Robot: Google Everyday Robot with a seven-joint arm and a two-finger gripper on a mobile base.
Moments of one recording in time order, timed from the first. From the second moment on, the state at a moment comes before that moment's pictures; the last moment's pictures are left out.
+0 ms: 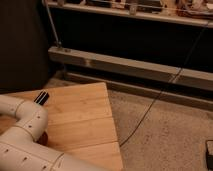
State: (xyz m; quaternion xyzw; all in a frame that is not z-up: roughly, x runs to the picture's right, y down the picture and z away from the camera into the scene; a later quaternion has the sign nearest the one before) arm -0.669 0.092 0.880 -0.18 -0.18 -0.22 0.94
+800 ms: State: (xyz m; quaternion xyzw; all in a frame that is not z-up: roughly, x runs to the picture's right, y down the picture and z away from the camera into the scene) arm -0.666 0.100 0.879 -0.19 -0.17 -0.22 0.94
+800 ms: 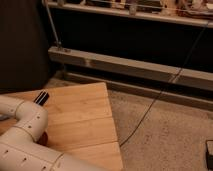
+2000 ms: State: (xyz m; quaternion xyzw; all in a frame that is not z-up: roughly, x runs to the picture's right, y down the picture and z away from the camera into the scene) arm -0.630 0.076 0.760 -0.31 -0.13 -0.19 0.92
